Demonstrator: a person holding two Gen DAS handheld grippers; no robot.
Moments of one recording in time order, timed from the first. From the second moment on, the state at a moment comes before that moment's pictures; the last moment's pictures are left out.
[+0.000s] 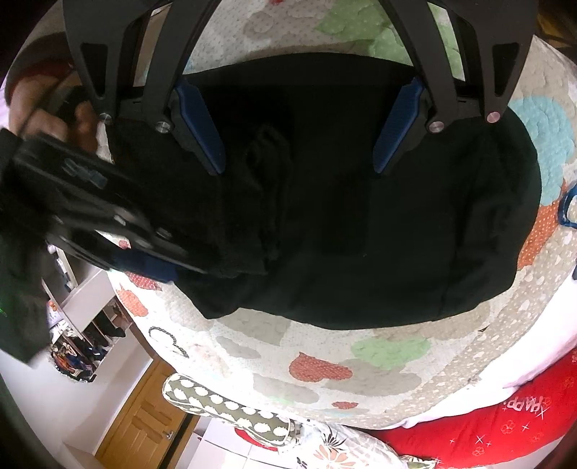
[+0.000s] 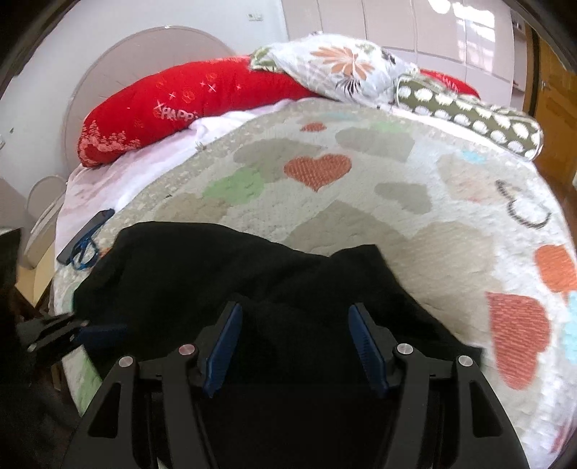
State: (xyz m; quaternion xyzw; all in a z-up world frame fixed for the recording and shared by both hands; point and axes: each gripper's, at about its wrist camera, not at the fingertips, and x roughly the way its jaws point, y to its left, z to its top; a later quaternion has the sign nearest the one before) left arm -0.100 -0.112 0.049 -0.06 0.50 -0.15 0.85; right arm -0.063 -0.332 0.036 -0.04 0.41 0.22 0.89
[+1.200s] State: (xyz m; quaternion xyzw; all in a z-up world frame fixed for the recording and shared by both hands) left arm -0.139 0.010 0.033 -0.28 0.46 -0.07 0.84; right arm -0.024 -0.170 0.057 -0.15 0.40 0.37 0.82
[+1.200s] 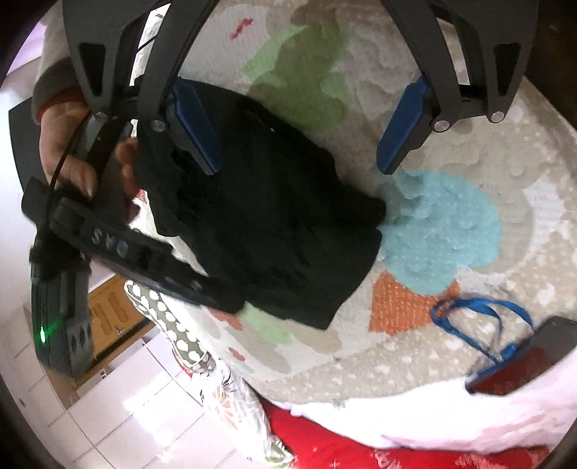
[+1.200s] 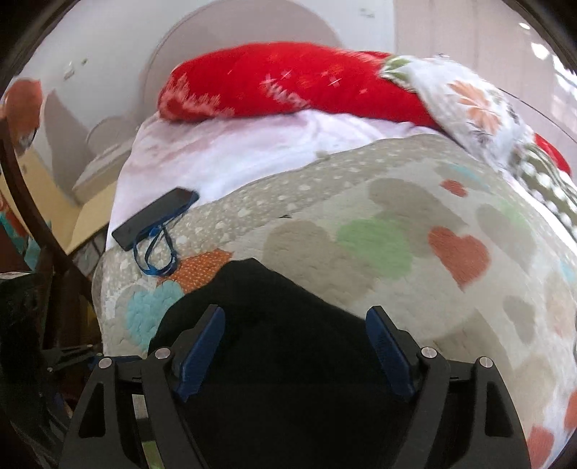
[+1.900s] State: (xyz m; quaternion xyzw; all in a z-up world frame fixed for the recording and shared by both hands) left arm -0.138 -0.019 0.083 -0.23 0.37 -0.12 0.89; right arm -0.012 -0.186 0.070 -0.05 0.39 0.44 0.80
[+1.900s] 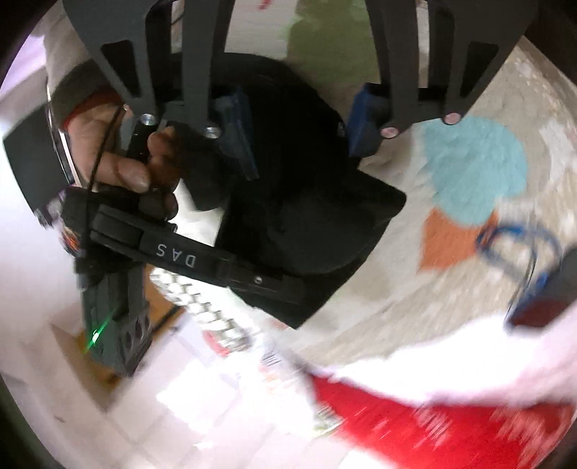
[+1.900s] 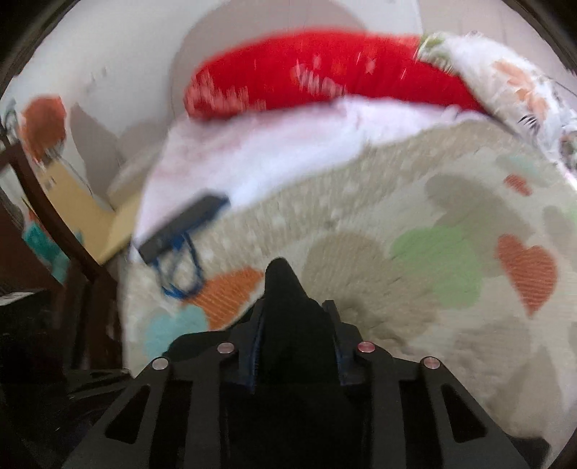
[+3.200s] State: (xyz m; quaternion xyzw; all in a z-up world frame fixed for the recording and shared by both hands) left arm -0.135 -0.143 0.072 -0.04 0.43 -0.29 0.86; right arm -0.120 -0.429 0.052 0.13 0.37 0.24 0.89
